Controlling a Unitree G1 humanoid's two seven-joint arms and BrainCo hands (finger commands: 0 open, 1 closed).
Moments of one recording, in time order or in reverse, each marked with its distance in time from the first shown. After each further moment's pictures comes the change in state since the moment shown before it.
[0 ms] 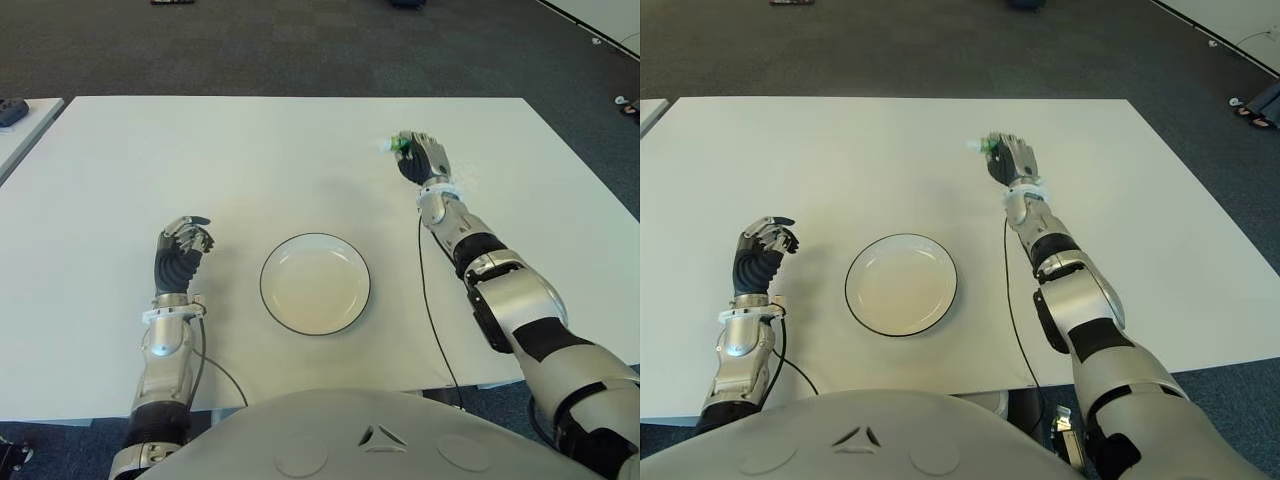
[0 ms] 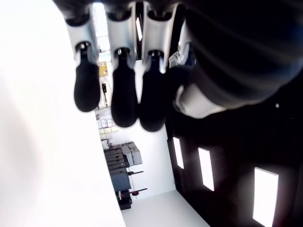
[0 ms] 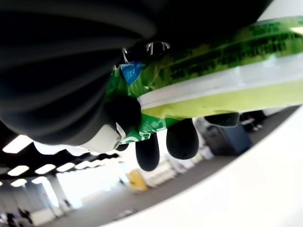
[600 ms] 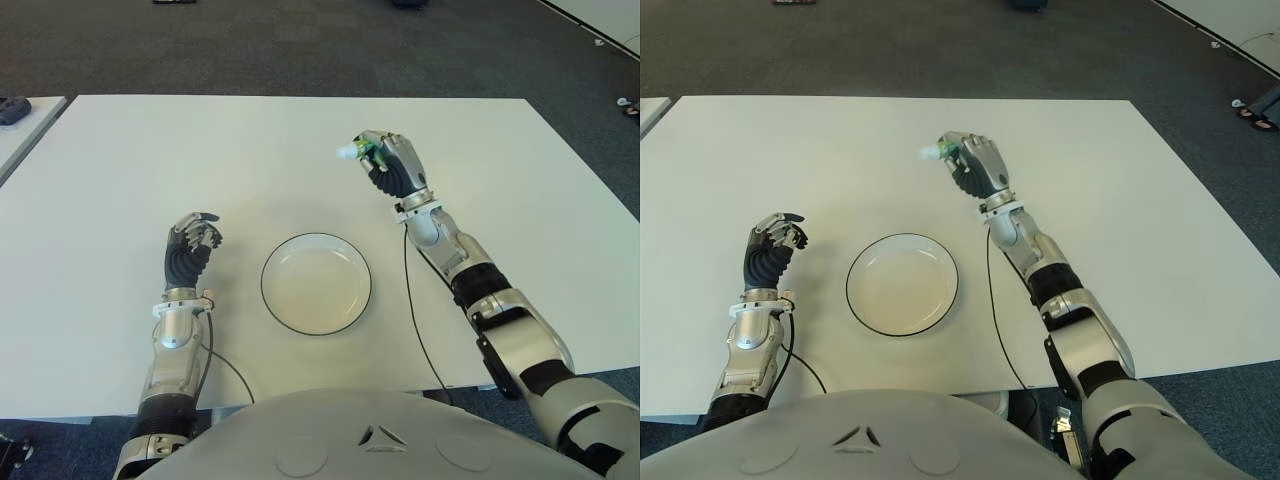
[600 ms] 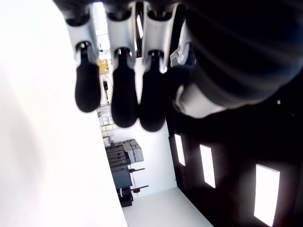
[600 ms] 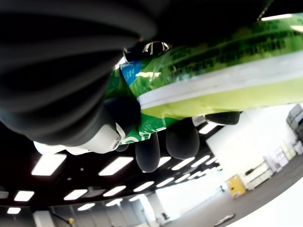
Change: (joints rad) left arm -0.028 -0.014 -0.025 0.019 0.024 0.005 0.018; right arm 0.295 -0.037 0.015 -0.540 -0.032 -0.137 0.094
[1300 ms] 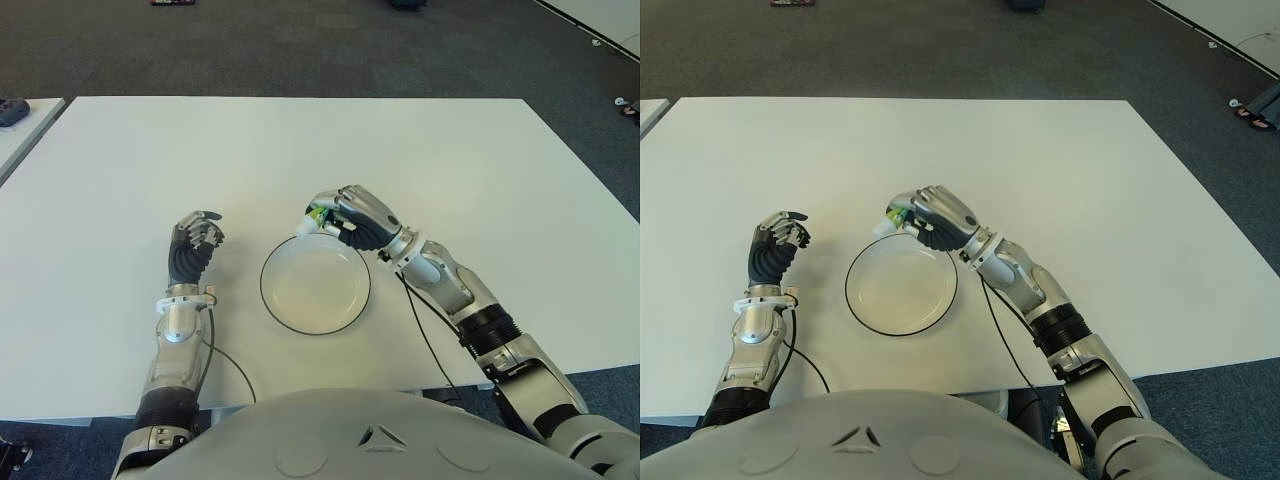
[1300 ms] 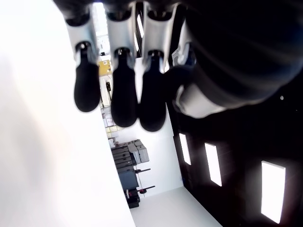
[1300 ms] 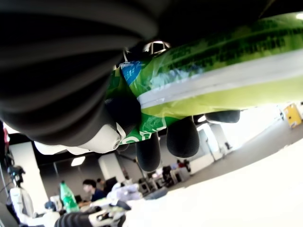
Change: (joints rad) left arm -0.025 0.005 0.000 0.030 0.043 0.020 0.030; right arm 0.197 -0.040 0.092 -0.323 0.012 -0.104 0.375
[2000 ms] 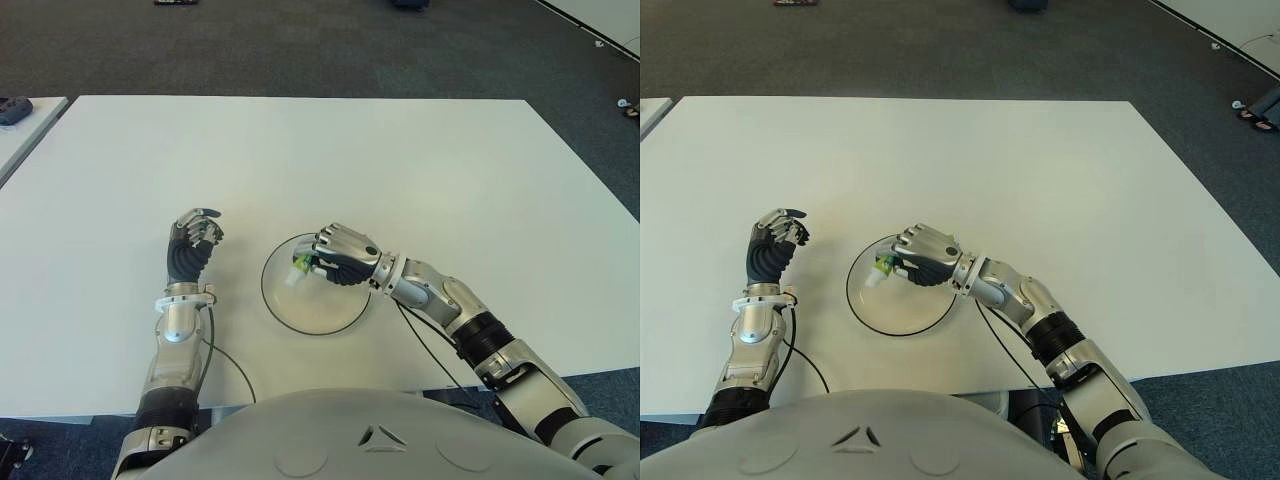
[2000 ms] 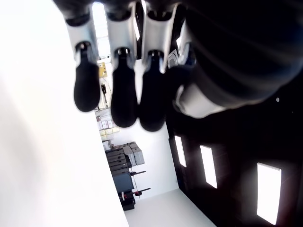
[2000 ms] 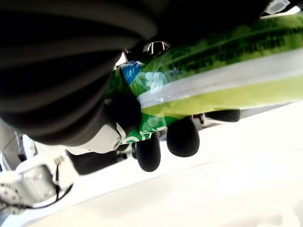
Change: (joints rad) left arm 0.003 0.000 -0.002 -0.020 -0.010 -0.014 0.002; right arm -0.005 -0.023 0.116 0.102 -0.213 -0.108 0.002
